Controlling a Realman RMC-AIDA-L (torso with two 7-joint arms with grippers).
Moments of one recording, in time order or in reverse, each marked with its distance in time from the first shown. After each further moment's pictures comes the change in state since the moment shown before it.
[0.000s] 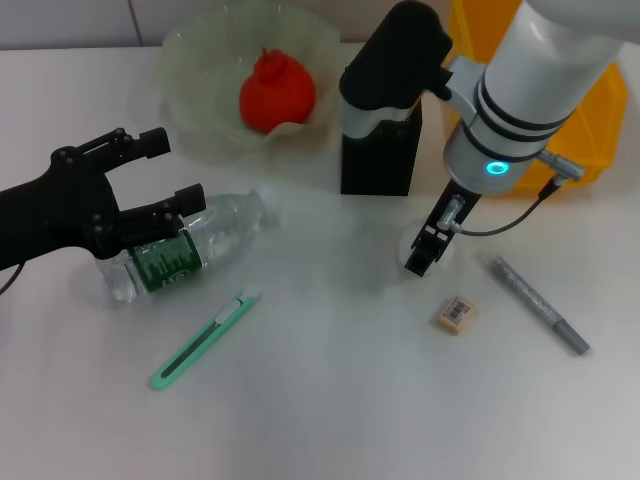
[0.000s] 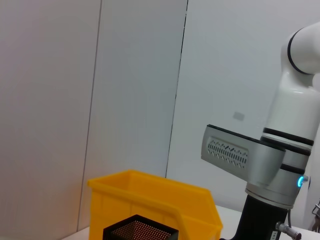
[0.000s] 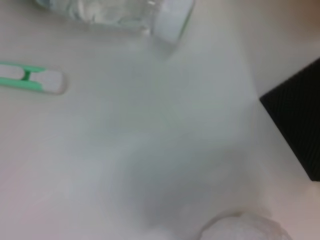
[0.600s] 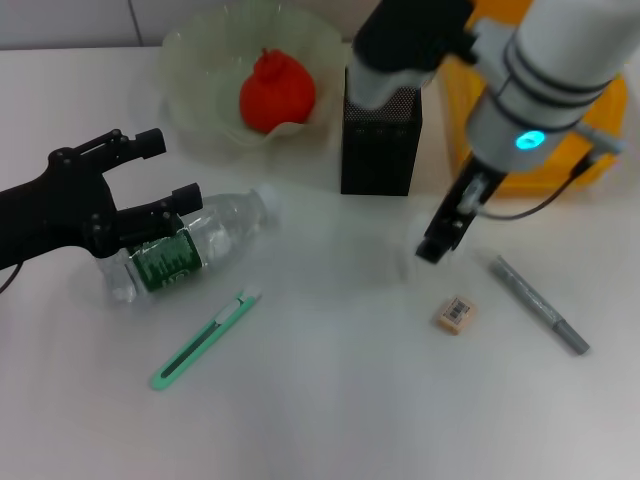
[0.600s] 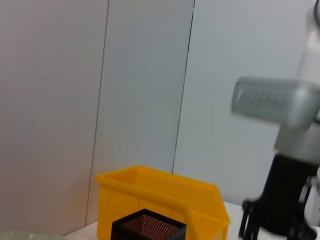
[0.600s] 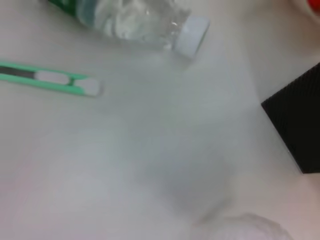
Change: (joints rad) left arm 0.000 0.006 0.002 -0.013 0.000 -0.021 0.009; right arm -0.069 -0.011 0.104 -0.311 -0.022 -0.251 -0.008
